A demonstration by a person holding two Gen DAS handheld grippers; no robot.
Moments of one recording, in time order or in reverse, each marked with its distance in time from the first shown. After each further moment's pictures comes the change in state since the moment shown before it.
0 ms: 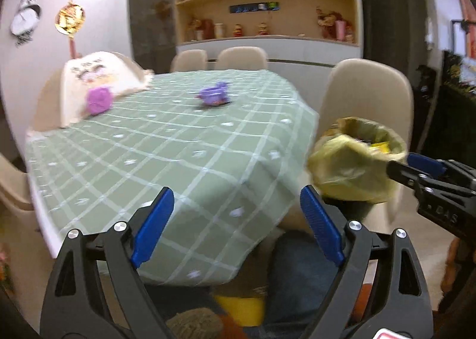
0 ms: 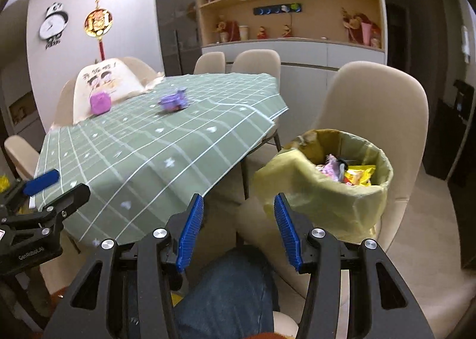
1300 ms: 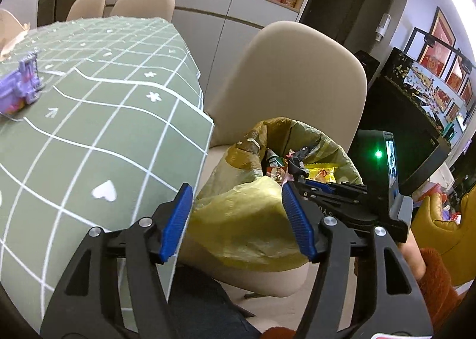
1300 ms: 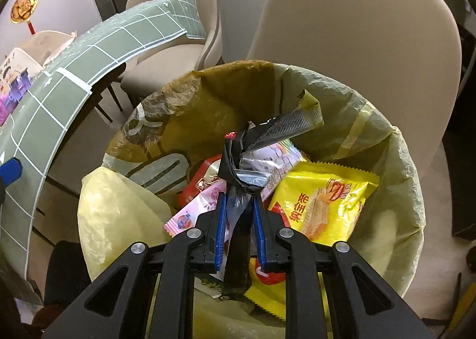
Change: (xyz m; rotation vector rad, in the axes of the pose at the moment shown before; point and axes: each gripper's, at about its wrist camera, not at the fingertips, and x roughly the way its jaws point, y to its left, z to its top) left arm 0.223 -0.130 0.098 -0.036 0.252 -0.557; right arm 0.240 -0.194 0.045 0.170 0.397 -0.123
